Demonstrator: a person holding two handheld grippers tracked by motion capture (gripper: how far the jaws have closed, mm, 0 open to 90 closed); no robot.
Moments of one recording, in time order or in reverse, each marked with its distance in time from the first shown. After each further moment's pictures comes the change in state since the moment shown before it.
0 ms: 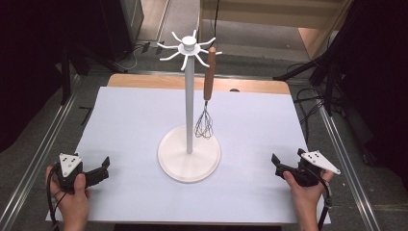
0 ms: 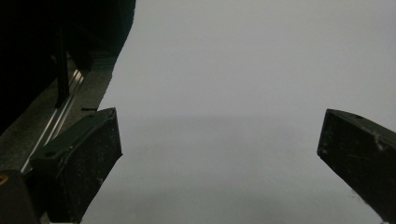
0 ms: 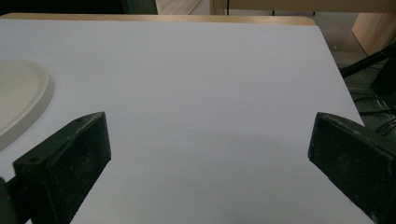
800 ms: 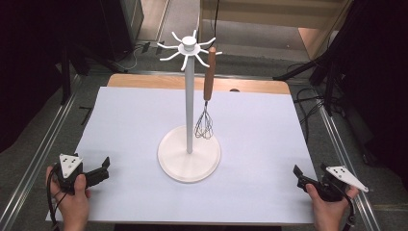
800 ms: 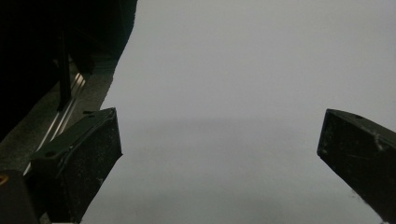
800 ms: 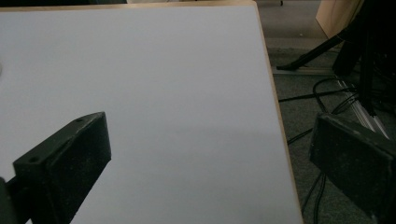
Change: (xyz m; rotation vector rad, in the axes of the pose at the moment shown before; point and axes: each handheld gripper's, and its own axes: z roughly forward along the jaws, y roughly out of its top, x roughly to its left) left arm -0.001 -0.001 -0.001 -0.015 0.005 0.005; right arm -0.047 -0.024 -0.042 0.014 -0.095 0.049
